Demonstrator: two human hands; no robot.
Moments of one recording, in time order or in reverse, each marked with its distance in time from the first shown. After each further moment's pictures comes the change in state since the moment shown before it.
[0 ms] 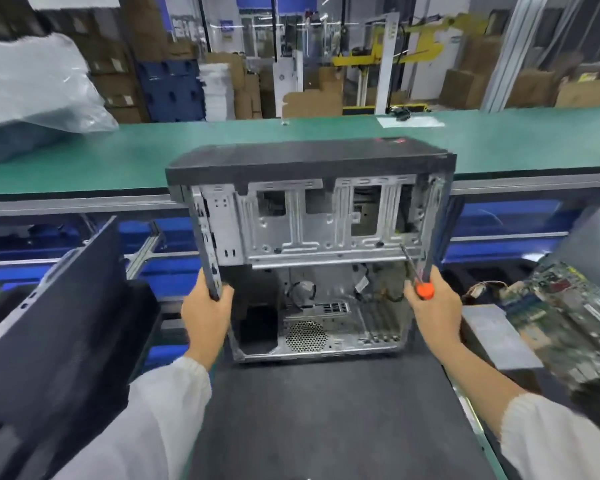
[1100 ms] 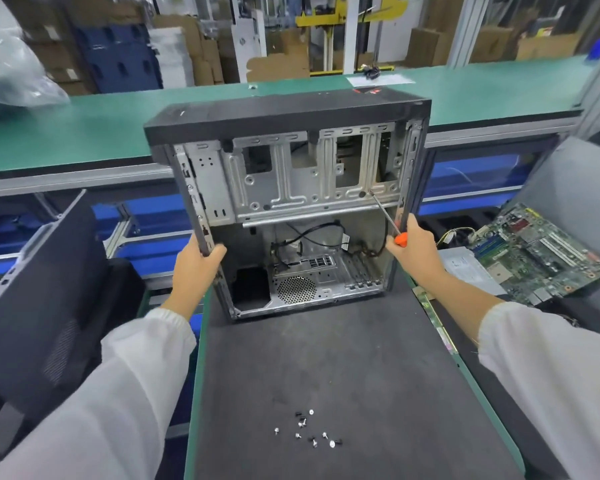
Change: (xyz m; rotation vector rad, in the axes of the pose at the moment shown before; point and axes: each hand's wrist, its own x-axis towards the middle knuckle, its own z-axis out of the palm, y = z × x) left_hand 0.018 0.004 -0.016 -0.044 -0.397 -0.093; right_hand 0.004 -0.007 -0.012 -0.145 -0.271 0.121
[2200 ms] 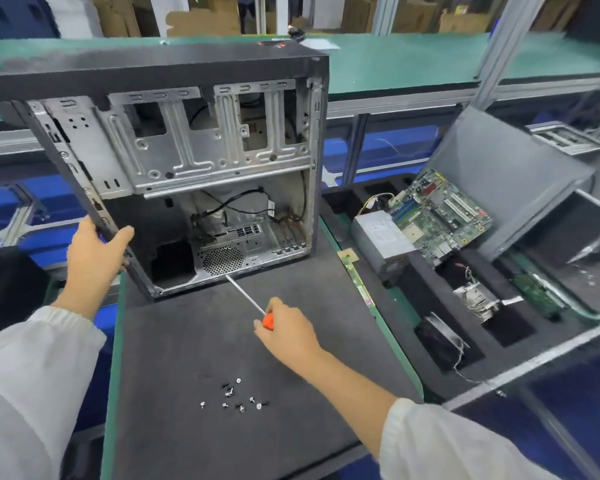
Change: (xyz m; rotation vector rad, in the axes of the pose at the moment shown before) left_hand -0.022 0.007 0.004 -0.027 0.055 -0.064; right_hand -0.184 -0.047 0.051 -0.097 -0.482 0.128
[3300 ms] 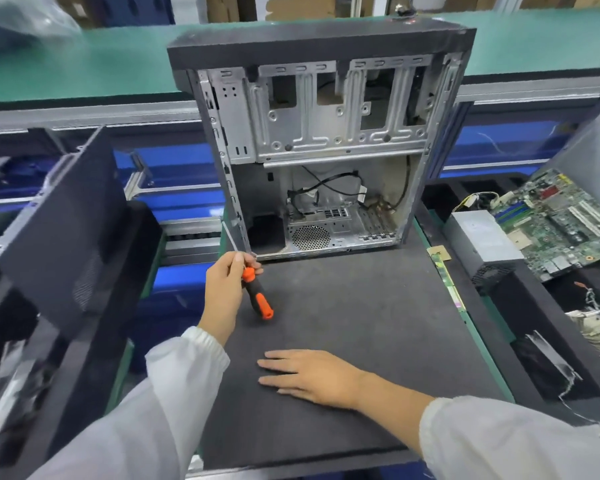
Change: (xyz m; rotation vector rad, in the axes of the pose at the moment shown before) left_hand -0.101 -0.044 0.008 -0.500 -0.106 -0.181; right_hand -0.026 0.001 0.092 -0.213 -0.353 -1.168
